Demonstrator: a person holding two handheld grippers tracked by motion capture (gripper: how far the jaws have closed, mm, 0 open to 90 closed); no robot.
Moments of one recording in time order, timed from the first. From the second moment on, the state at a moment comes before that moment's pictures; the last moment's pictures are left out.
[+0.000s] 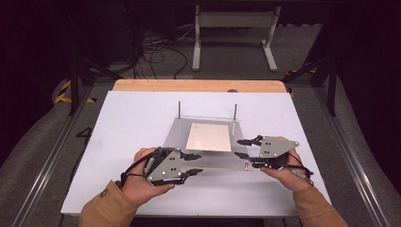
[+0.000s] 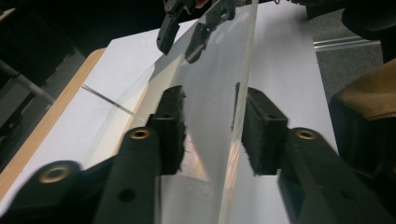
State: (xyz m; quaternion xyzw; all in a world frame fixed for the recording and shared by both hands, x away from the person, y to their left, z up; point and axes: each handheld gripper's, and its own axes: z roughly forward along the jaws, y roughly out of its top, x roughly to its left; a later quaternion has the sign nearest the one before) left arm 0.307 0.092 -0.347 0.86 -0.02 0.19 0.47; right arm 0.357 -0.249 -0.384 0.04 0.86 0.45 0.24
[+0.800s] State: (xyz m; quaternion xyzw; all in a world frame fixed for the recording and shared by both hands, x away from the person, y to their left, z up) left arm 0.339 0.155 -0.396 0.84 0.07 0.24 0.49; right arm 0.361 -0.252 -0.385 0.05 0.84 0.48 0.23
